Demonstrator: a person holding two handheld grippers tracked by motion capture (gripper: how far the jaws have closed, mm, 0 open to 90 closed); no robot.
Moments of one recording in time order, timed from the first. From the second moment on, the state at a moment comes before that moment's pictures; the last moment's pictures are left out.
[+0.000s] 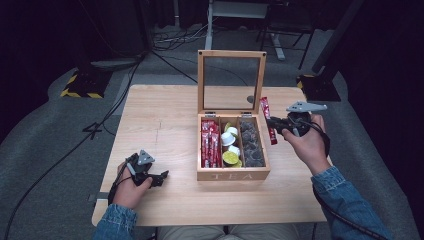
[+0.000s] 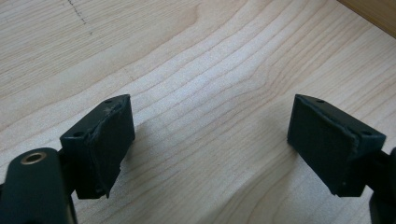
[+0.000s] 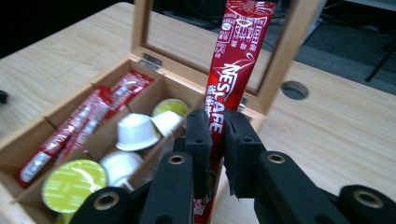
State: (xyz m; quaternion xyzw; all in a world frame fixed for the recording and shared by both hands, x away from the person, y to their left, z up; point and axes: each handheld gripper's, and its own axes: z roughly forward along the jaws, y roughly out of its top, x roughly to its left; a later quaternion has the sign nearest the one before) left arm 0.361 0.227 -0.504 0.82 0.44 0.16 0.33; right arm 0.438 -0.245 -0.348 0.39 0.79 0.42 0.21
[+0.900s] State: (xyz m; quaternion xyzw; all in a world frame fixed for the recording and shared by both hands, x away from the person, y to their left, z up) left arm 0.360 0.227 -0.504 0.82 0.44 0.16 0.33; right arm 0.439 -0.327 -0.420 0.46 0.76 0.40 0.23
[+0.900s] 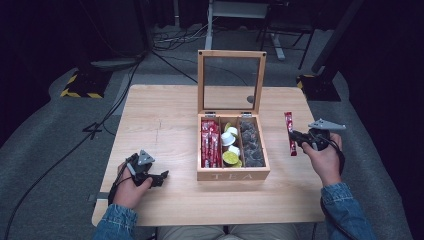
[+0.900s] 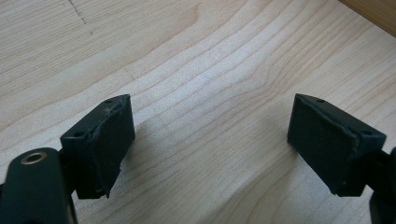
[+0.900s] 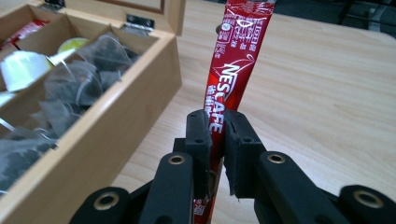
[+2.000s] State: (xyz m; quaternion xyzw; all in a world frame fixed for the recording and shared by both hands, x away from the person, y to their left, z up) left arm 0.360 0.227 -0.504 0.82 0.44 0.16 0.33; right arm 0.449 -0.335 -0.477 0.49 0.78 0.33 0.19
